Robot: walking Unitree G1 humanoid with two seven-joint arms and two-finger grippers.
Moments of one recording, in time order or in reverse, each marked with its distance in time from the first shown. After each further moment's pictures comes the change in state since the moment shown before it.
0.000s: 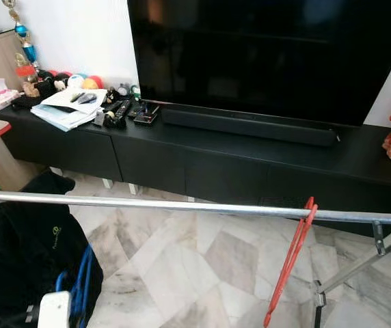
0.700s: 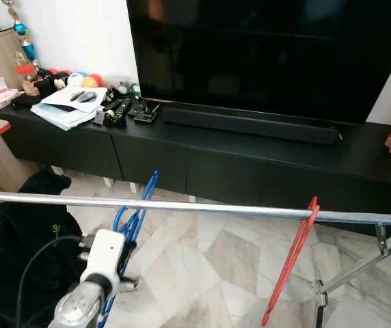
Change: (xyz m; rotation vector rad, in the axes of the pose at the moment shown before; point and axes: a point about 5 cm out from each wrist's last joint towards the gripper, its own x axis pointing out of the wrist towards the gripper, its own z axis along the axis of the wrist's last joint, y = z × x) left arm -0.062 -0.105 0.111 0.410 -0.508 -0.387; right arm -0.001 -0.002 -0.002 -0.001 0.005 -0.006
